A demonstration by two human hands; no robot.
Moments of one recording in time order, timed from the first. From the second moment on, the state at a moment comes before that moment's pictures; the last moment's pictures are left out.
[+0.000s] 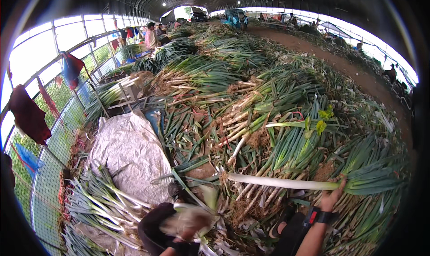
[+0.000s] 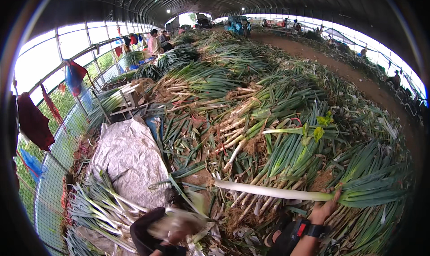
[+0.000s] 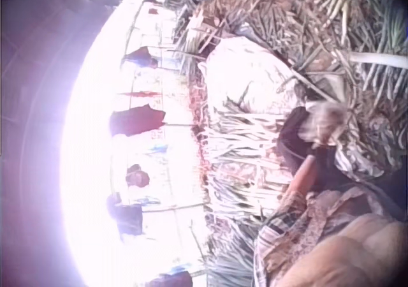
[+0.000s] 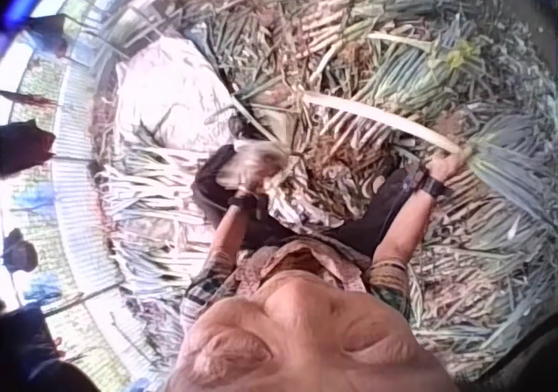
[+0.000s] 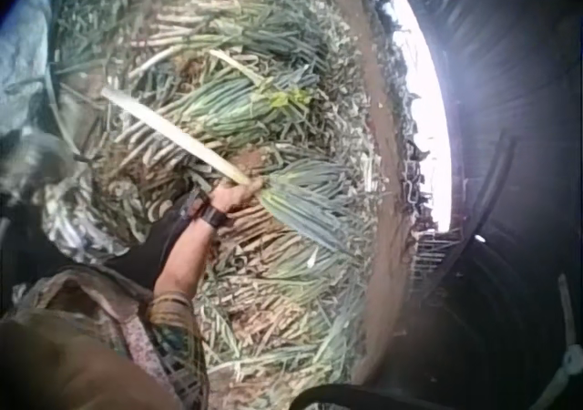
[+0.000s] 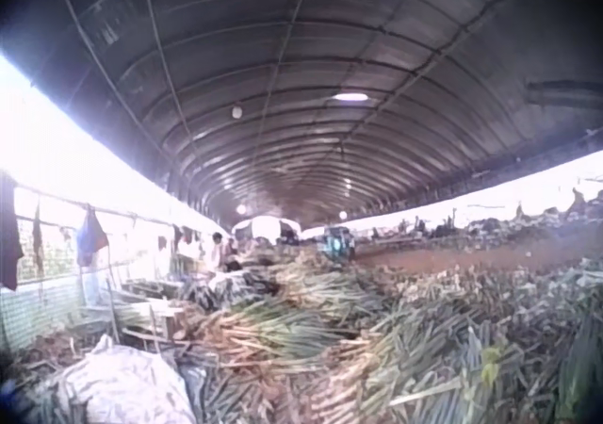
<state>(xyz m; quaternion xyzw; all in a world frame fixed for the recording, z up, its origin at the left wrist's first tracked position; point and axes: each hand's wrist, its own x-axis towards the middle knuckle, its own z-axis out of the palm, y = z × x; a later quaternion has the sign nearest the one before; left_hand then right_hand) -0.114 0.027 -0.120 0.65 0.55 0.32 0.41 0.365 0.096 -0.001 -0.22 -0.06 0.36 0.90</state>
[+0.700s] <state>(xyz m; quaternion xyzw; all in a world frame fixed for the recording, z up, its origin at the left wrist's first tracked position) -0.069 0.066 0.049 0.82 0.51 0.25 0.10 0.332 0.093 0.026 -0.08 -0.12 0.45 0.88</state>
